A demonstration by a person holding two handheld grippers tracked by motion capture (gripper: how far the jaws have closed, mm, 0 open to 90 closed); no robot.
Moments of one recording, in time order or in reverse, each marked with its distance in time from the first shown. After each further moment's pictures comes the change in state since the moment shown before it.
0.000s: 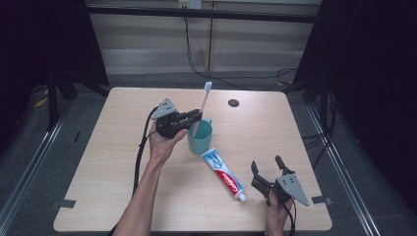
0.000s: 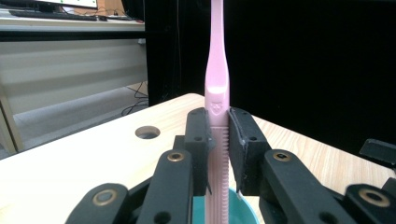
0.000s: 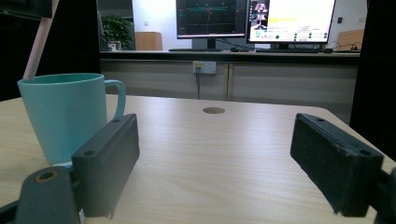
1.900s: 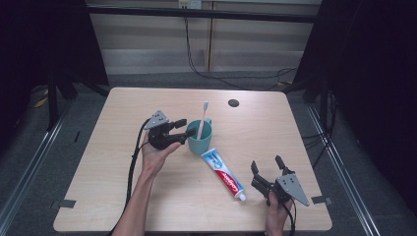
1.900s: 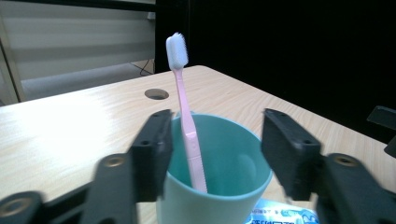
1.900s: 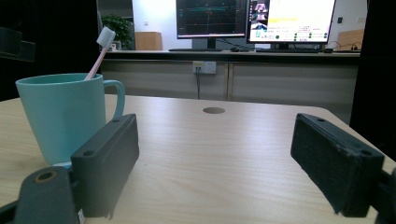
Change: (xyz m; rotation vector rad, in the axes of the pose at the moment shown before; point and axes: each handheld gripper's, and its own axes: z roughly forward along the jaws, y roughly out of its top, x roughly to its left) left arm 0.004 -0.032 -0.026 0.071 0.036 -0.064; right arm 0.000 0.000 0.000 0.000 0.000 0.000
